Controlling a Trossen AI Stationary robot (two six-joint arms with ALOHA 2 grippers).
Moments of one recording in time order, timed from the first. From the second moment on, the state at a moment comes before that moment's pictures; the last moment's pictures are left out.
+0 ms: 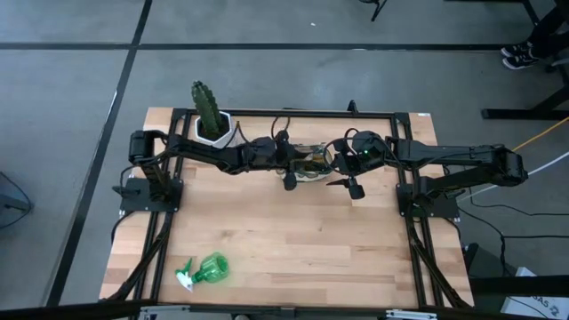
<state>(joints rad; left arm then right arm) 0.17 1.75 0.98 0.56 -0.06 0.03 -0.18 1.13 0.77 -0.31 -0.32 -0.38</state>
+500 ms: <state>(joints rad) 0.16 1.67 0.98 0.34 -0.14 0.07 -0.18 1.13 0.77 -0.31 -0.32 -0.38</state>
